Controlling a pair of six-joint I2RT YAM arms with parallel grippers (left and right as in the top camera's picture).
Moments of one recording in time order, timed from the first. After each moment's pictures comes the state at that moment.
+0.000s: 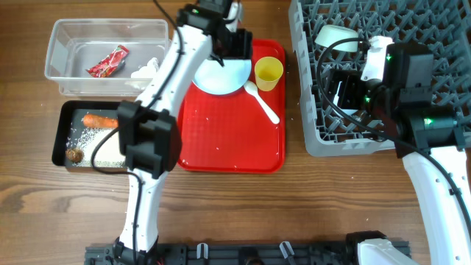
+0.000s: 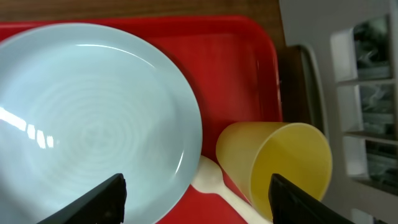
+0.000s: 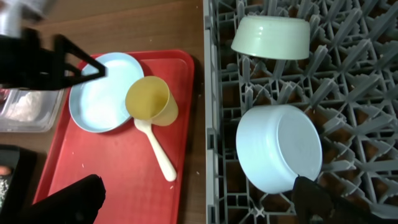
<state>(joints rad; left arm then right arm) -0.39 2.35 2.24 -1.02 0.22 -0.28 0.09 1.25 1.27 -0.82 -0.13 0.17</state>
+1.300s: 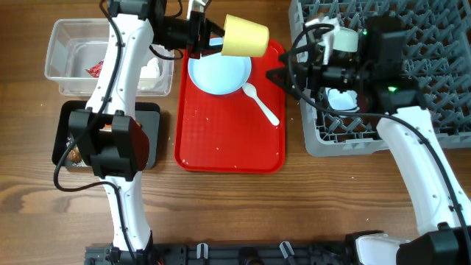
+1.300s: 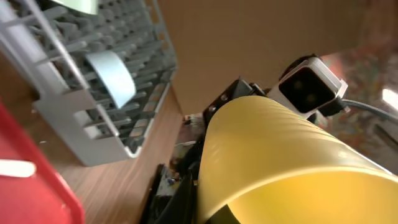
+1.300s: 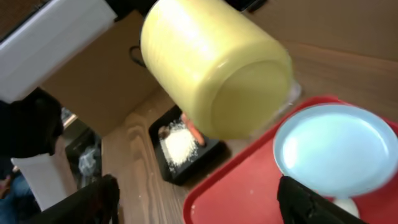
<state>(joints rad) -0.14 2.23 2.24 -1.41 1.43 0.11 0.14 1.47 1.26 -0.34 -1.07 0.05</state>
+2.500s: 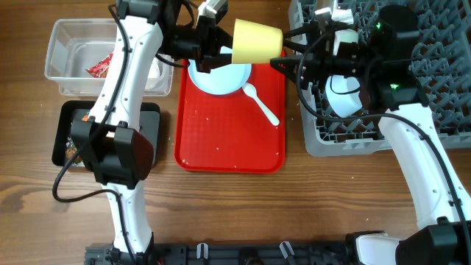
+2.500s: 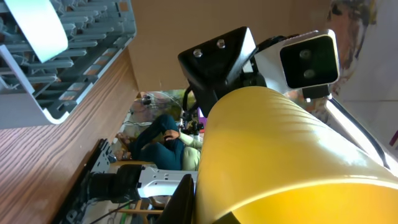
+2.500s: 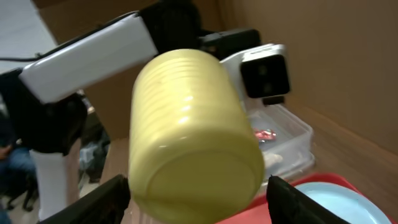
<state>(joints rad) -0.21 2.17 2.24 -1.68 1.52 0.11 0.10 1.49 1.26 0.00 -1.26 0.08</state>
